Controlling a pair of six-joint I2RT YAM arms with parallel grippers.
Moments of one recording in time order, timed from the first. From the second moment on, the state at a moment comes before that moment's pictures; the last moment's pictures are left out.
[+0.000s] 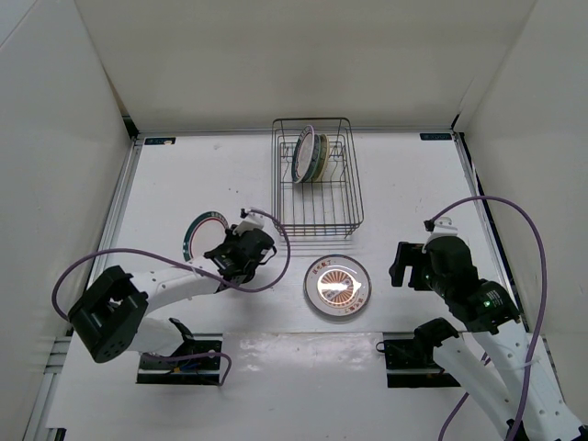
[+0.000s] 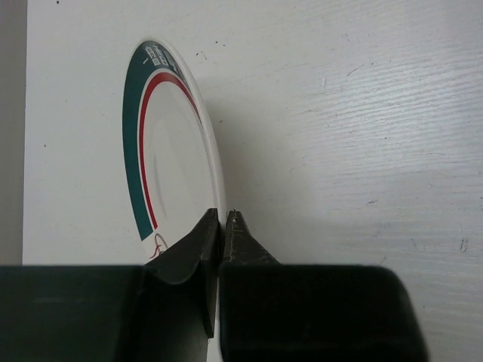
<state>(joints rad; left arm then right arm) -0.82 1.34 0.62 -0.19 -0.88 -0.19 0.45 0.51 0.73 -0.98 0.15 0.36</state>
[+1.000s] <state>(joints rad) -0.86 1.35 0.67 -0.27 -0.82 -0.37 0.45 0.51 0.73 -0.98 0.14 0.36</state>
